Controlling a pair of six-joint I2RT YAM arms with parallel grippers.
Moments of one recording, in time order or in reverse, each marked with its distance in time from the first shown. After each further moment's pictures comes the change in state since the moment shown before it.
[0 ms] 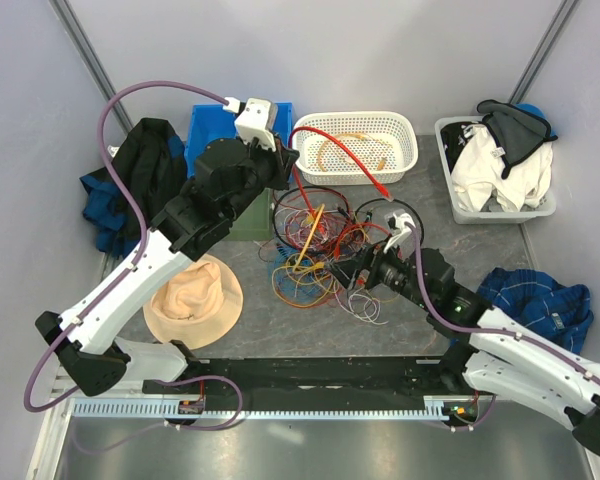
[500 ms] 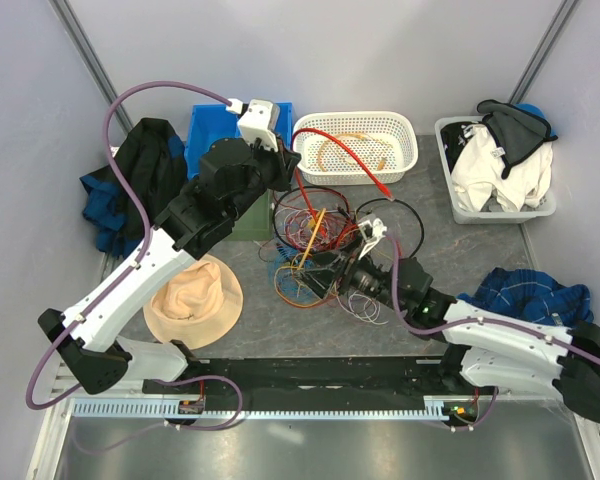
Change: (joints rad) left arm -0.001 0.013 0.000 -0.018 0.009 -0.031; right arm 0.143 0.224 -0.049 0.517 -0.059 0.039
